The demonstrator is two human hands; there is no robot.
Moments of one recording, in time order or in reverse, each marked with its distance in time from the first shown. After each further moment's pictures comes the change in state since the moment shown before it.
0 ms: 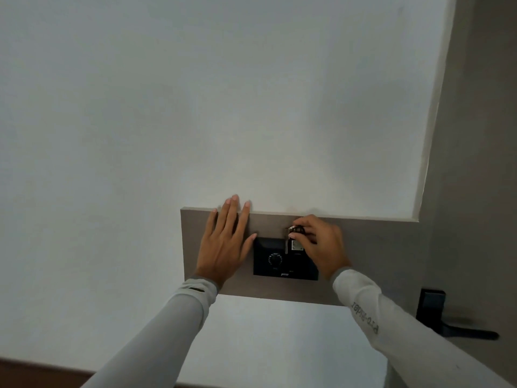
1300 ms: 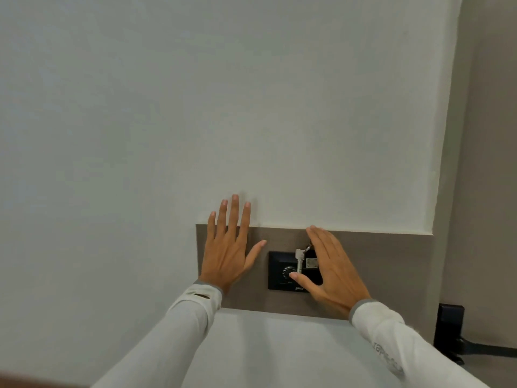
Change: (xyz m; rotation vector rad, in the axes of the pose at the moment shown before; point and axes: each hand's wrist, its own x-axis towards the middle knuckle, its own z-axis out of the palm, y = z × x) left_hand 0.013 -0.031 -0.007 0.014 0.010 -0.049; right_hand -0.026 -0.015 0.004 -0.512 -0.140 -0.122
